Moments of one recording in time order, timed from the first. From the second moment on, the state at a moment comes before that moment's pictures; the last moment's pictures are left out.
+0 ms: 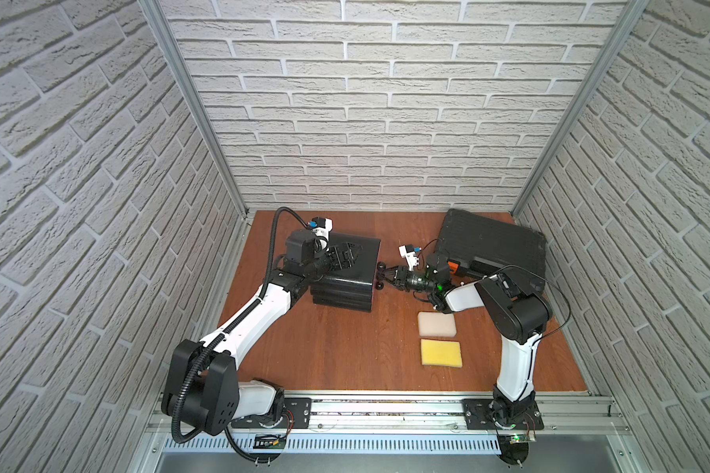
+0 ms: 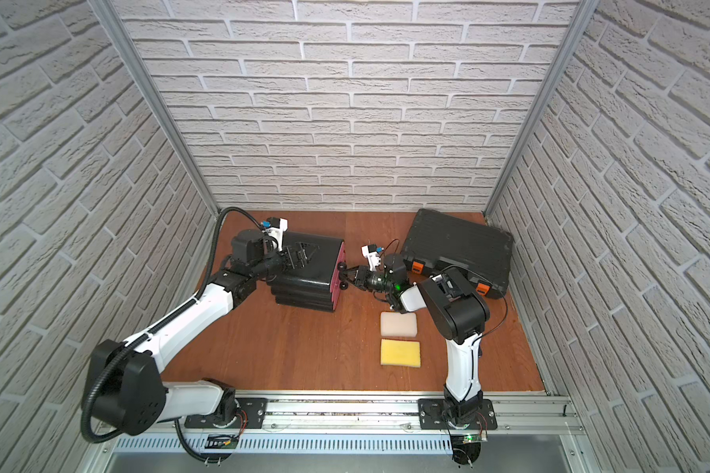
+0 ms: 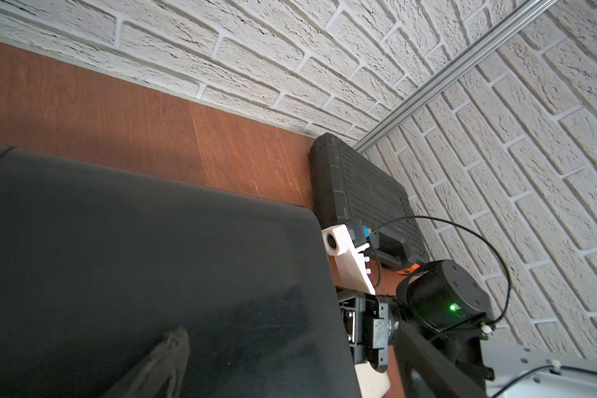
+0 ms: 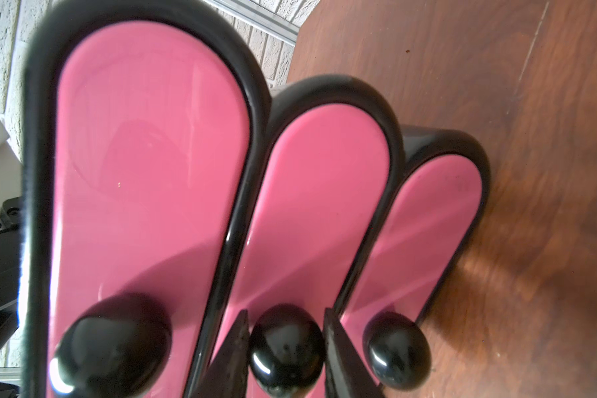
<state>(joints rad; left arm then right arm) -0.36 1.32 0.93 -0.02 0.40 -0.55 0.38 1.99 0.85 0.85 -0.76 0.99</state>
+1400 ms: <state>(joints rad) -0.34 1.33 0.92 0.00 0.37 -0.58 0.15 1.62 0.58 0.47 -0.71 0.76</state>
